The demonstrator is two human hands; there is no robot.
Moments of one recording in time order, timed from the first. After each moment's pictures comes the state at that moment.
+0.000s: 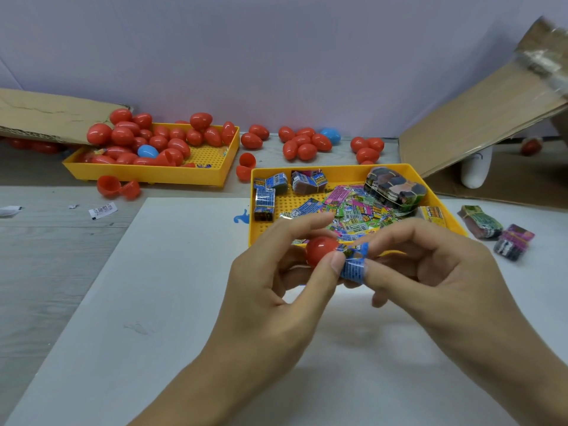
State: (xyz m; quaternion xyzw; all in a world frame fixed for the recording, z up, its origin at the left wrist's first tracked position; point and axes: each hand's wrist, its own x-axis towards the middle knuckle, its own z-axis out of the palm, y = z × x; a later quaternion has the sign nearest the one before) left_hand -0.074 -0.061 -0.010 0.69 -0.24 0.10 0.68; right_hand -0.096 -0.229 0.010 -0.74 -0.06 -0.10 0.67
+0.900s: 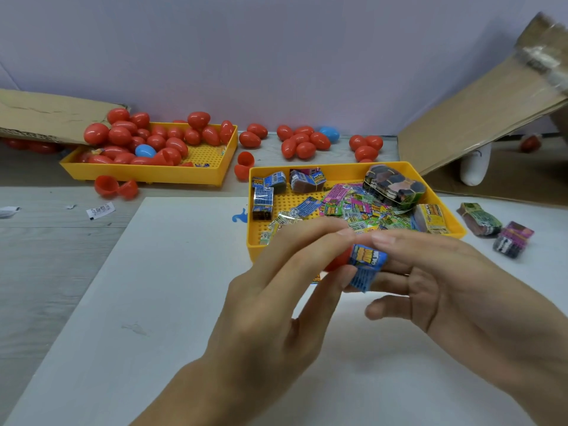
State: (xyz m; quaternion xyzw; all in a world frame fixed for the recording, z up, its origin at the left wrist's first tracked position) left_hand -0.074 -0.059 -0.011 0.74 -0.39 0.32 0.45; right_hand -0.094 -0.237 0.027 -0.60 0.04 0.13 0.79
